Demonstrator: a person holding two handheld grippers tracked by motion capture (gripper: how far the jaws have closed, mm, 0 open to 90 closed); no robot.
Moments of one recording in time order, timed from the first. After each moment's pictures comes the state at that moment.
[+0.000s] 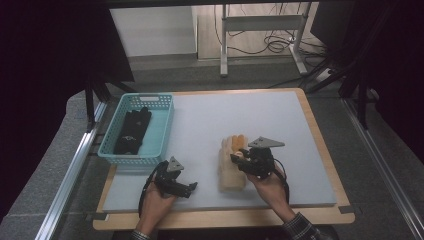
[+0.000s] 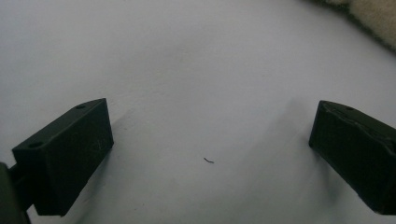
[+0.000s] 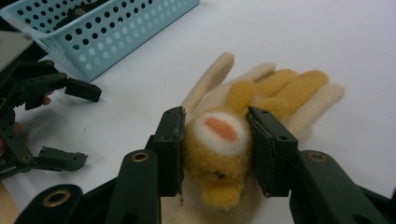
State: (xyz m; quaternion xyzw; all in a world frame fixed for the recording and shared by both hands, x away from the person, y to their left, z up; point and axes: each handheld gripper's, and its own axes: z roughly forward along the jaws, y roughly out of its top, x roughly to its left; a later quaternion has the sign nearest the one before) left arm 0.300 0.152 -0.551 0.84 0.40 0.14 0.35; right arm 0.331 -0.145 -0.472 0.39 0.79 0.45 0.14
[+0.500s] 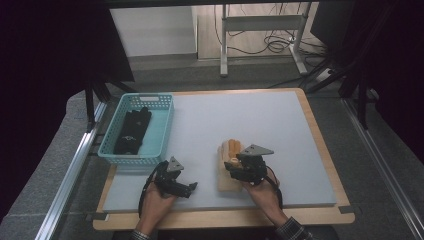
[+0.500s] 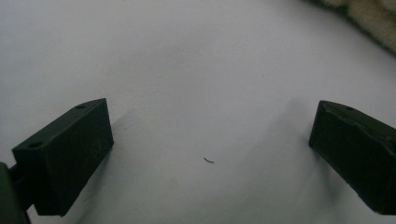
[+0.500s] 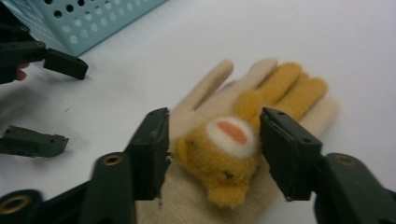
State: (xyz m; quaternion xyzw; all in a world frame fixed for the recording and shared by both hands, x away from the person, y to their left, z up) left arm 0.299 0.152 -0.551 0.84 0.40 0.14 0.35; right arm 0.328 -0.134 -0.497 0.38 0.80 0.43 0.16
